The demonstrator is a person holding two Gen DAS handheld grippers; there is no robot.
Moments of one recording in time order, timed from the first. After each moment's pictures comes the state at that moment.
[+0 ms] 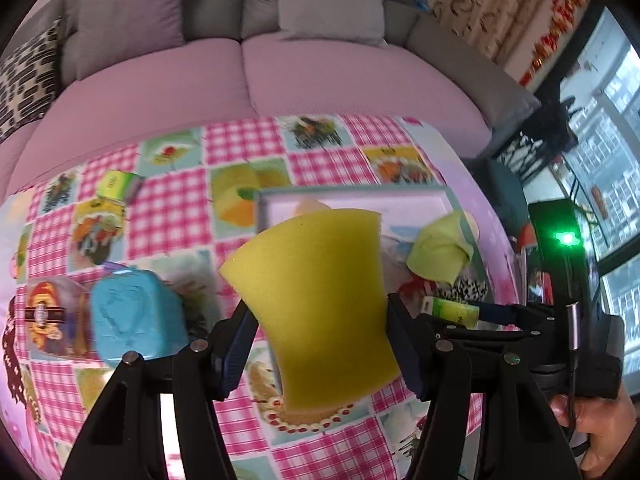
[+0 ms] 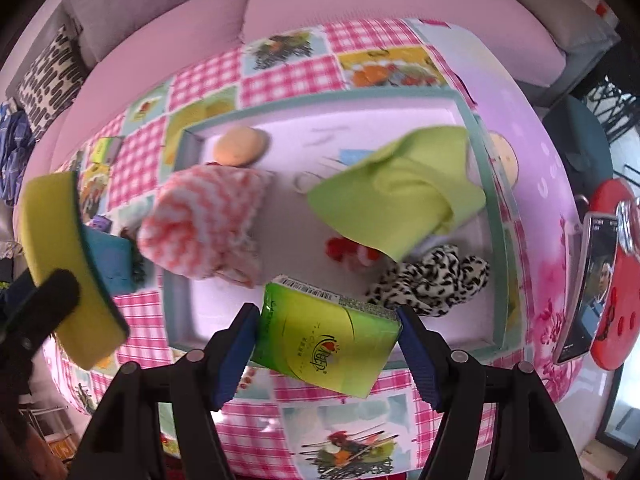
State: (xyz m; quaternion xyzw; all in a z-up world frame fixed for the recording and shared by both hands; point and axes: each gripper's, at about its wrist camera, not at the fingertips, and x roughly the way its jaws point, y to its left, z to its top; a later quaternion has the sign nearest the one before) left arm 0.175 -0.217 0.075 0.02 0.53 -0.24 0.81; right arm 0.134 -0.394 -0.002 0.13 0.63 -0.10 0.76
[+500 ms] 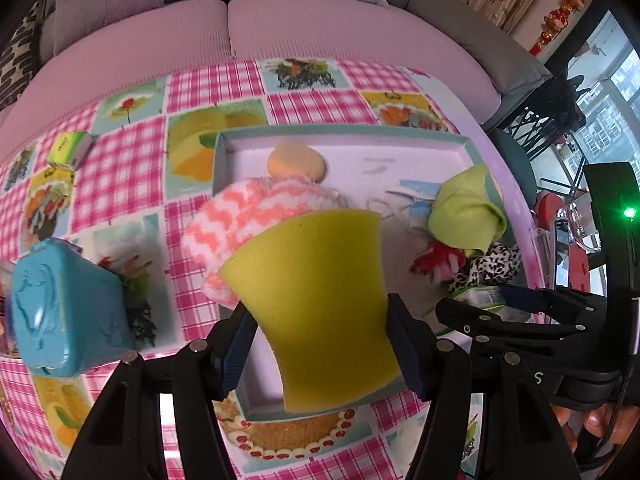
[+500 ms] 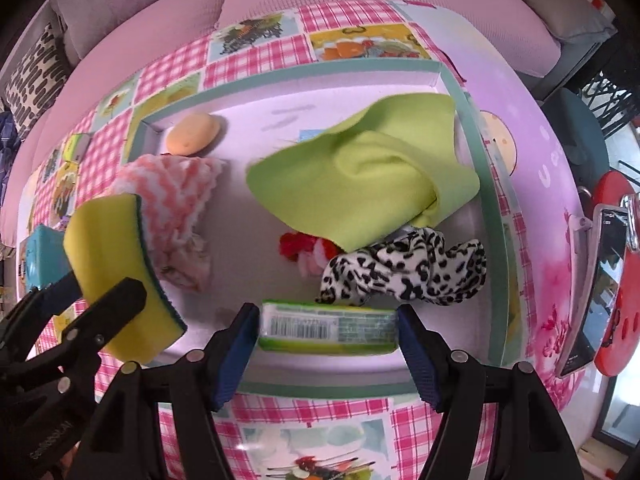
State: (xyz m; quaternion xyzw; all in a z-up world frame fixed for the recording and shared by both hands) left arm 0.177 -0.257 -0.008 0.04 0.57 -0.25 0.78; right arm 0.134 -0.416 -0.040 0.12 0.63 -0.11 0.76
